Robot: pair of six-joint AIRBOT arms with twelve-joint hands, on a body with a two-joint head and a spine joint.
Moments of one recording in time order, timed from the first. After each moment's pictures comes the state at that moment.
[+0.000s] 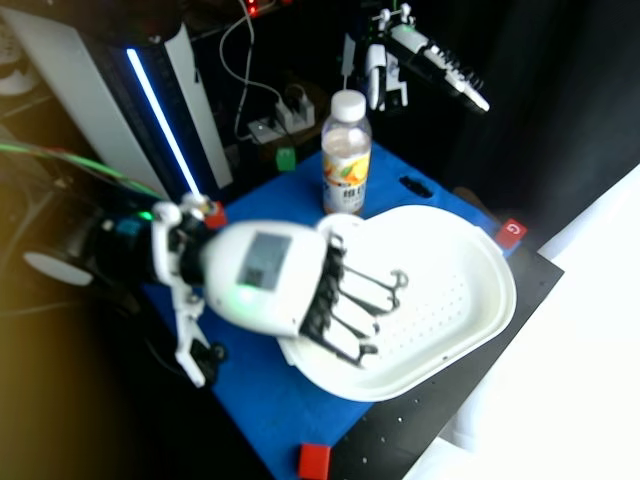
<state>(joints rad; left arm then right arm) 1.35 -0.82 0.86 -0.47 -1.54 0.82 -0.51 -1.21 1.33 0.08 0.62 -1.05</state>
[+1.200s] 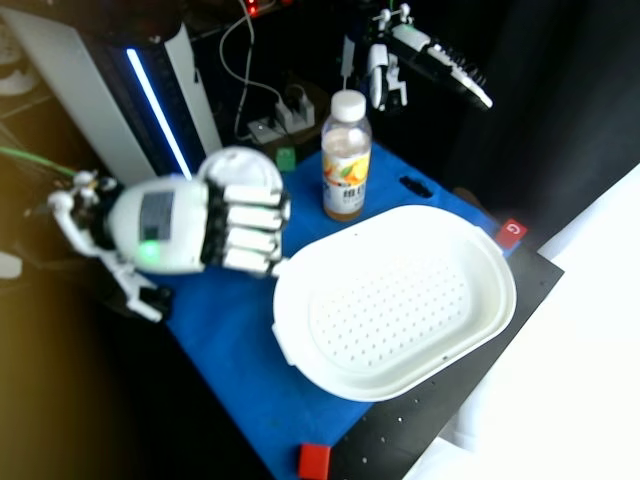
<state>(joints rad) 1.38 -0.83 0.86 -0.52 -1.58 0.82 -0.93 -1.03 1.11 -0.04 1.01 -0.63</state>
